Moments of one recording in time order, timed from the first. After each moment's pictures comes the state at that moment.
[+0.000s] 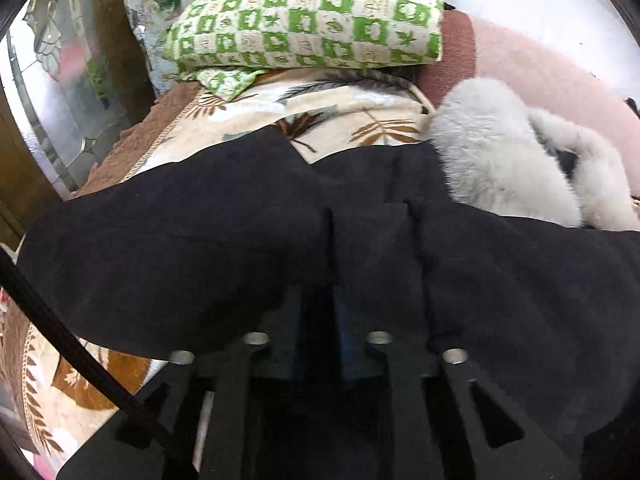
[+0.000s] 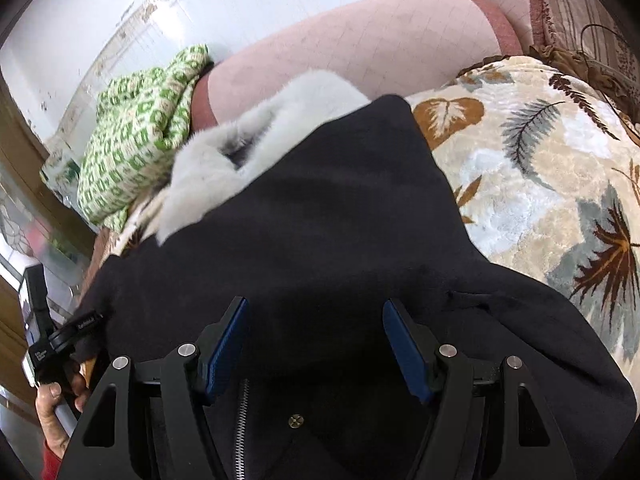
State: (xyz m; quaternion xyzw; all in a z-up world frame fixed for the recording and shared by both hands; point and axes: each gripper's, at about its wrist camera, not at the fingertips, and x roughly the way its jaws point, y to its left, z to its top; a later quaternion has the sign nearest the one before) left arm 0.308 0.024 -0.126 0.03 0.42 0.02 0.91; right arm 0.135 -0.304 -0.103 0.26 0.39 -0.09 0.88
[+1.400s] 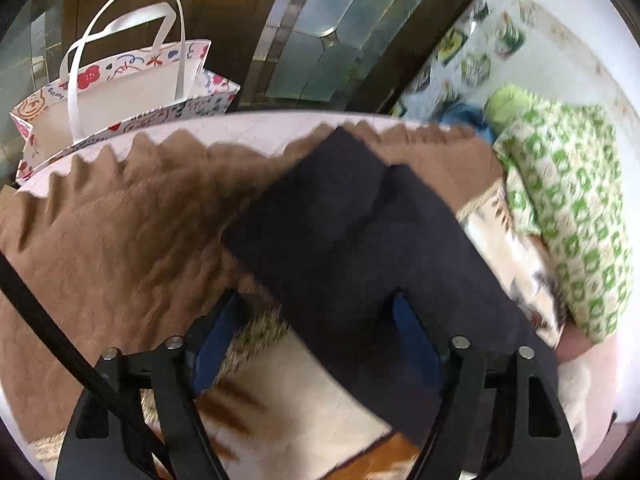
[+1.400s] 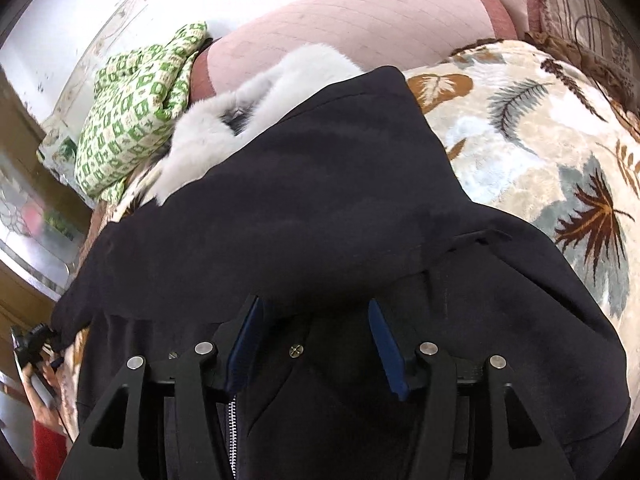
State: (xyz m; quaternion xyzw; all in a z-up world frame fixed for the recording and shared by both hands) left arm 0.278 0.390 -0.145 -0.36 0.37 0.20 0.84; right arm 0.105 -0.294 -0.105 0.26 0.42 -0.09 0.86
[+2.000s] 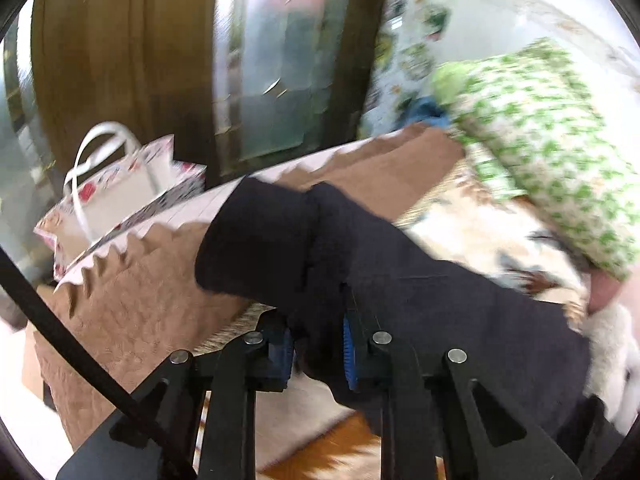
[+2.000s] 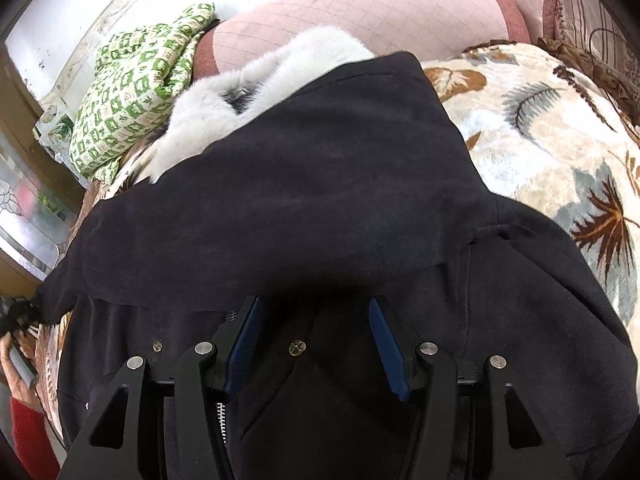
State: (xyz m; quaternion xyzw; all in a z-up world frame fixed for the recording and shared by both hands) left arm 0.281 0.301 -0.074 -0.19 0.34 0.21 0.90; right arm 0.112 -0.285 -0.111 0.23 0.43 -0.09 0.87
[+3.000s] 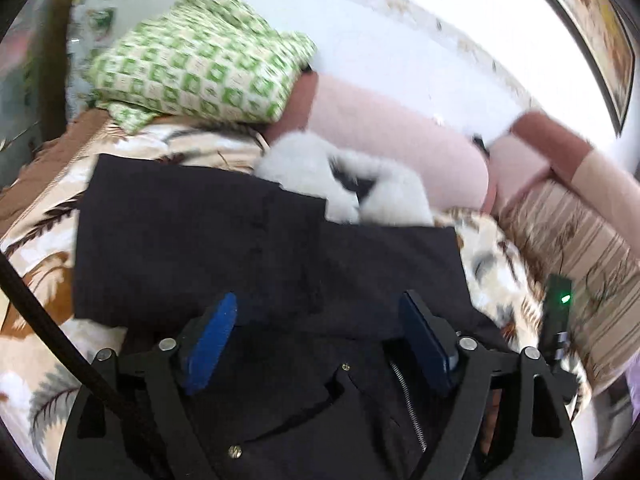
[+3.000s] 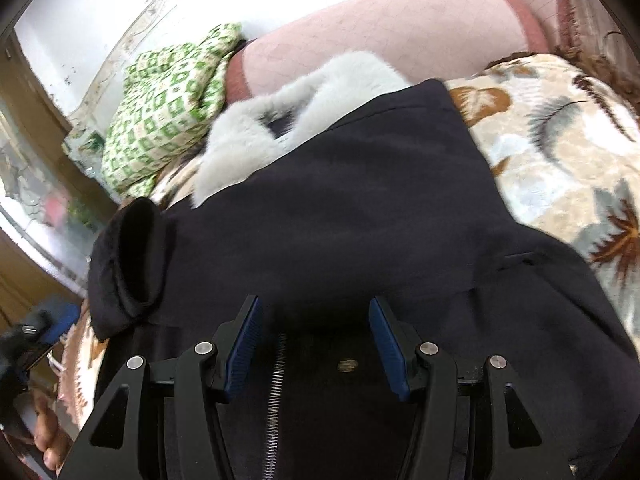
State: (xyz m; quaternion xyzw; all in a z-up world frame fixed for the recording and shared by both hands) left arm 0.151 0.020 -0.045 -0.10 0.34 -0.23 0.91; right arm 0.121 -0.275 -0.096 0.27 0.39 -0.03 0.88
